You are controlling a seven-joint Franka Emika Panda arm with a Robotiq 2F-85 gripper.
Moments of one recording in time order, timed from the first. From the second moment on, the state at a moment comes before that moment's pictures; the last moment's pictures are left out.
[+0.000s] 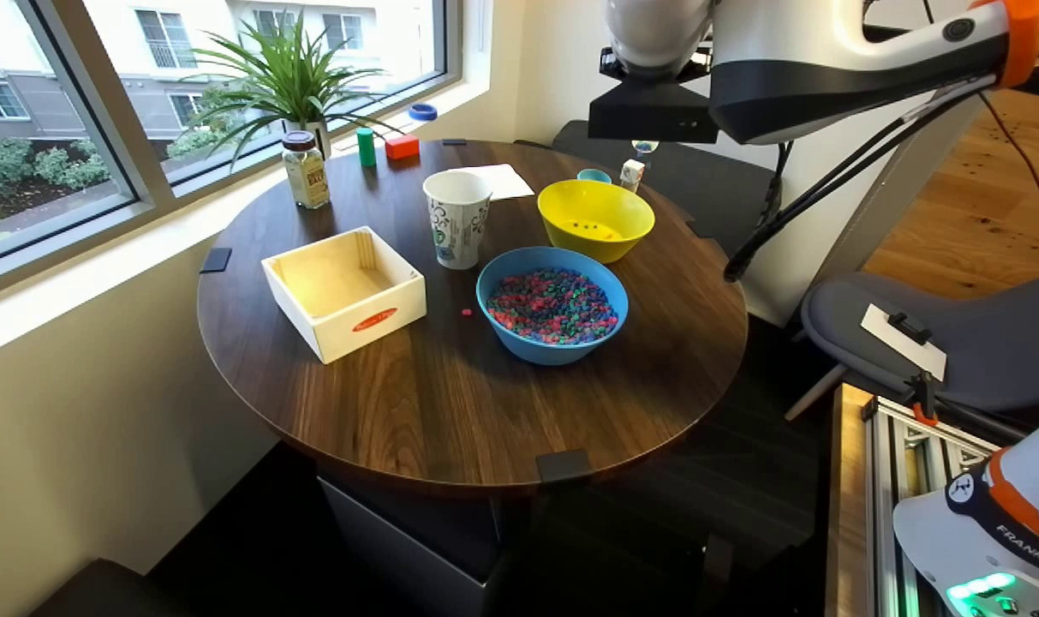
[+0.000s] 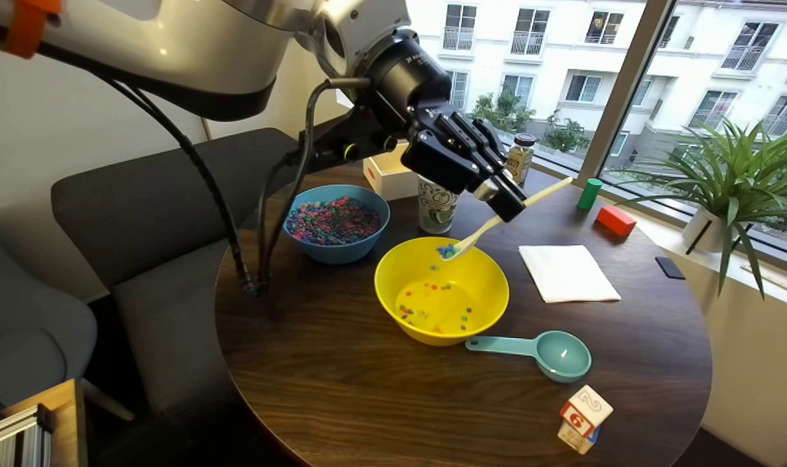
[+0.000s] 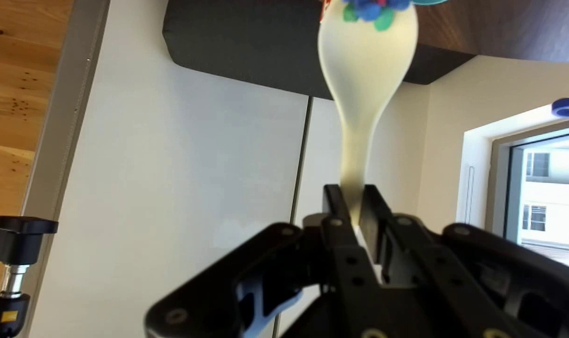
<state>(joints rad) 0.05 0.01 0.09 -1.96 -1.18 1.80 1.75</state>
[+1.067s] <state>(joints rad) 0.04 0.01 0.08 -1.88 -1.01 1.84 1.82</state>
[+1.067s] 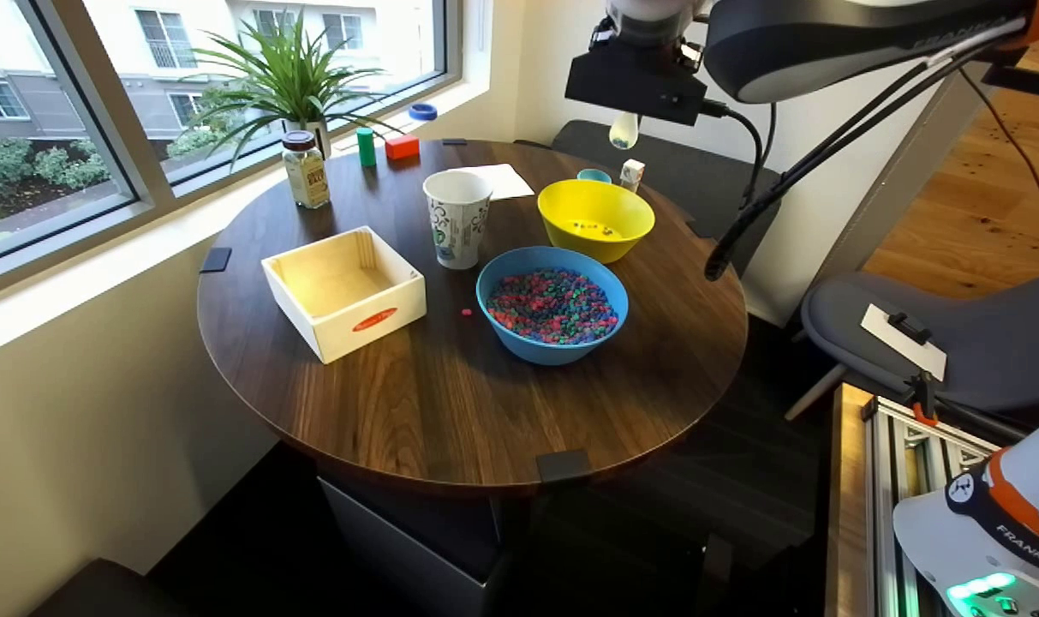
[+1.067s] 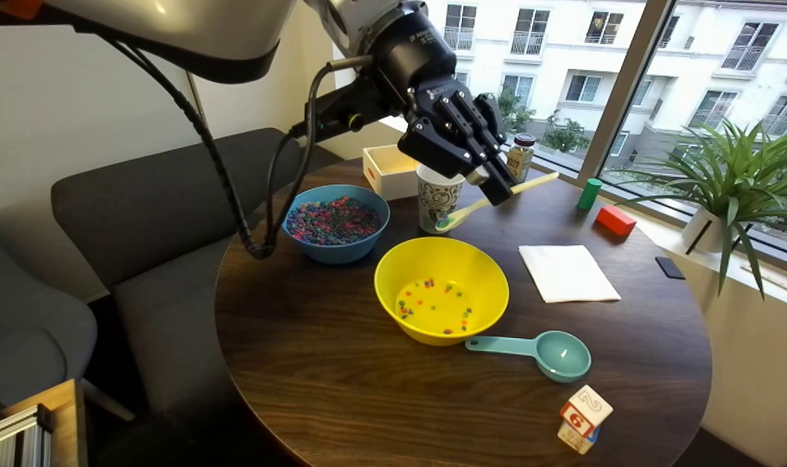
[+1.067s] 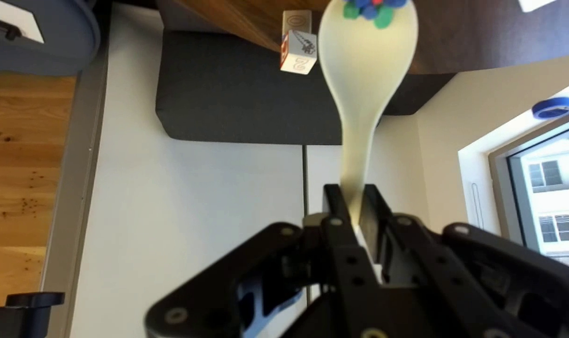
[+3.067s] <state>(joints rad) 0.10 0.26 0.08 -1.49 -0.94 2.05 1.56</state>
